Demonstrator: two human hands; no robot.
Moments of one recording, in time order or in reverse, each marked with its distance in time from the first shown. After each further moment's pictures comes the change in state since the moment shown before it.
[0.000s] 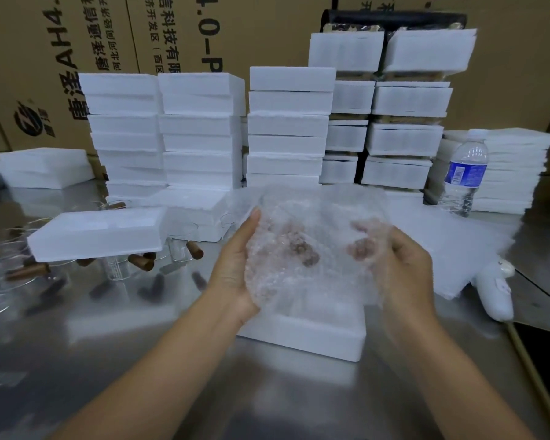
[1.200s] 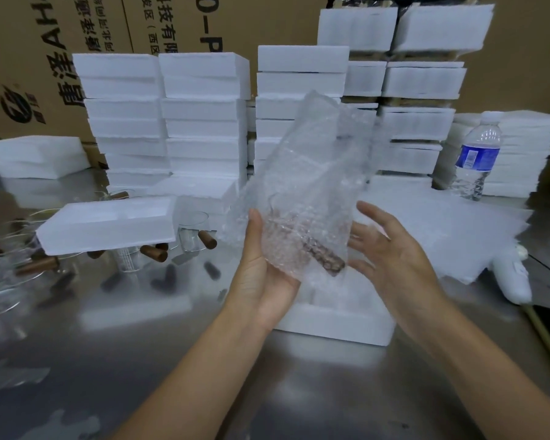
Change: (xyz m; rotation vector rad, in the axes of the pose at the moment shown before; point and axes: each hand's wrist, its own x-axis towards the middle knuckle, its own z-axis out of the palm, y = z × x) left_hand -0.006 -0.011 -0.016 -0.022 0.005 0.215; right_hand -0.005 0.014 0.008 0.031 -0.356 0.050
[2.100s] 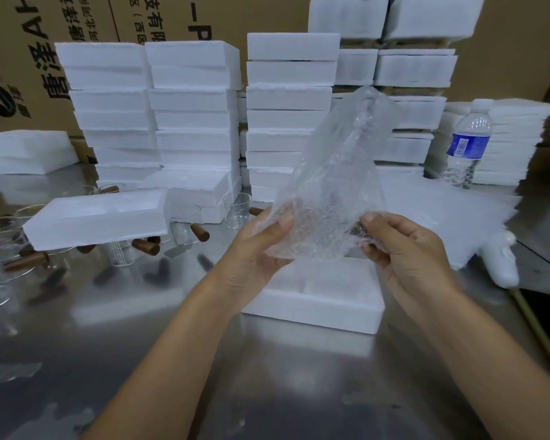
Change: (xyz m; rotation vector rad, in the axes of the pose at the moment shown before) left_hand -0.004 0.023 -0.008 0.538 -0.320 -0.068; right_hand 0.005 0.000 -0.010 0.246 0.403 0.130
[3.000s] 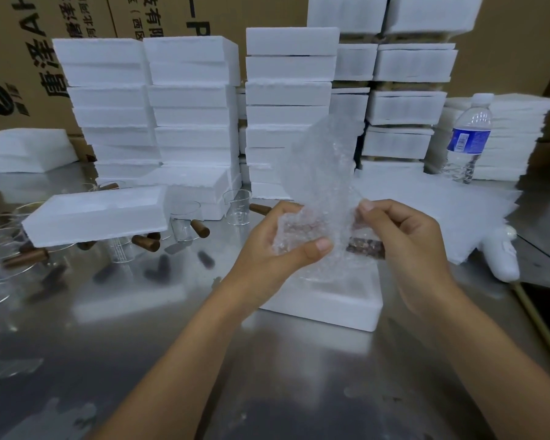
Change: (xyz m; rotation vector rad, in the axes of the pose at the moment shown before) left_hand -0.009 -0.009 0.014 0.487 0.118 0.157; right_hand -0.014 -0.004 0.004 -0.362 -0.190 -0.289
